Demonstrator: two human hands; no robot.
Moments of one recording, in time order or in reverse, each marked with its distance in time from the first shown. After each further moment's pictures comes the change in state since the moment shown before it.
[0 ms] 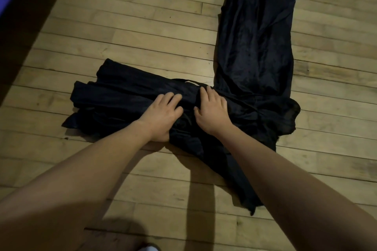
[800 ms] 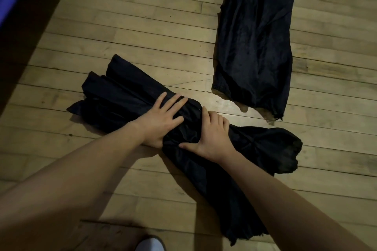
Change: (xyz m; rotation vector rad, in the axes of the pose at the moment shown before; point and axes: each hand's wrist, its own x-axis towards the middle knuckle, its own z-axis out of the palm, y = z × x) left_hand -0.023 0.002 -0.002 0.105 -0.122 0.164; right_hand -0.065 0.000 0.020 0.001 -0.030 -0.038
